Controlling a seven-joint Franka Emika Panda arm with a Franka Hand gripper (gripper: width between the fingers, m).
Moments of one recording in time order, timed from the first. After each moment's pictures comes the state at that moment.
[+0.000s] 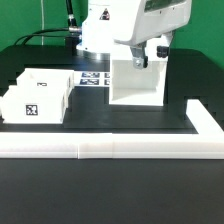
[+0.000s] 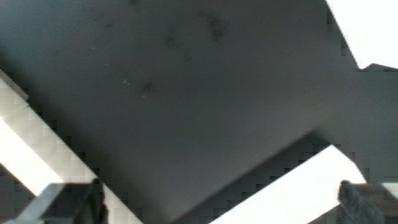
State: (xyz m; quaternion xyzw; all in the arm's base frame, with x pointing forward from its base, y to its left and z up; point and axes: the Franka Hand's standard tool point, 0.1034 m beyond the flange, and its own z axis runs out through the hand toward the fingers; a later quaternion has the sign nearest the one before) arm 0.564 0.055 0.113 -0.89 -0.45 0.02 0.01
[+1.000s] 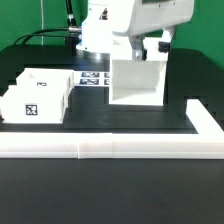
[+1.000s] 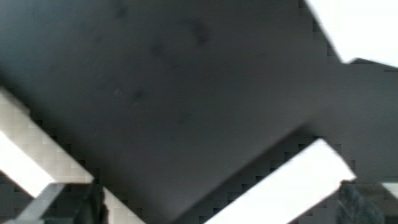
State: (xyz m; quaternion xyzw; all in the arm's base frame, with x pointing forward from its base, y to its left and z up) arm 0.525 0.062 0.129 -0.93 -0.37 -0.01 -0.01
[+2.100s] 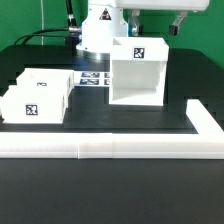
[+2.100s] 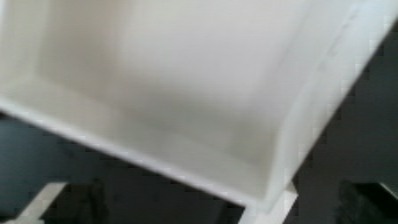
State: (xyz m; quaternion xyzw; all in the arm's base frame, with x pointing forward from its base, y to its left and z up) arm 0.443 0.089 0.135 -0.99 -0.11 -0.02 -0.03
